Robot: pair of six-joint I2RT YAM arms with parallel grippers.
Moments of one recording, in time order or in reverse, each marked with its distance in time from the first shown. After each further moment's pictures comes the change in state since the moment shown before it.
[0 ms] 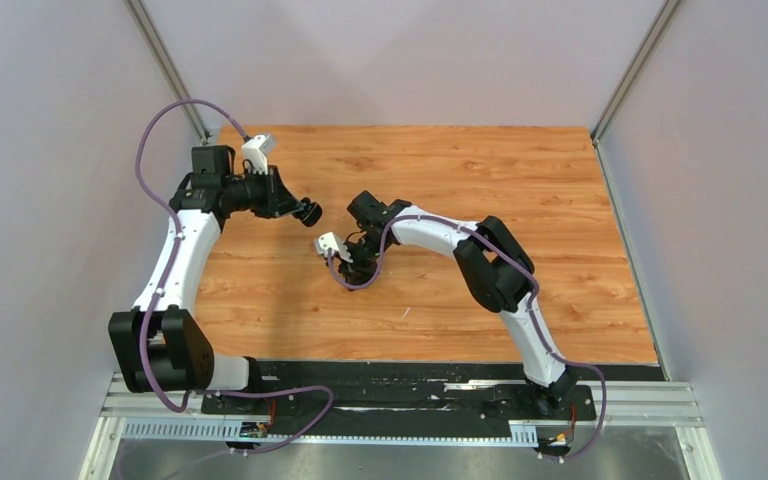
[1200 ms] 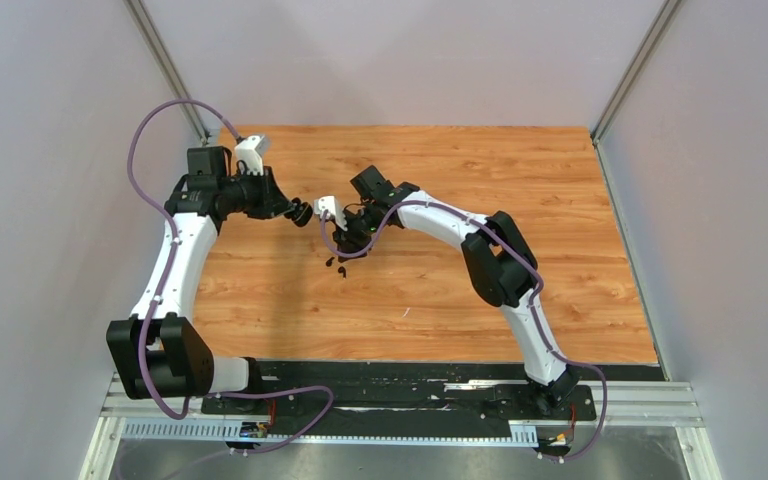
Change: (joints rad) left arm 0.006 -0.029 0.001 -0.028 -0.102 0.008; right arm -0.056 0.006 0.113 0.116 0.023 0.257
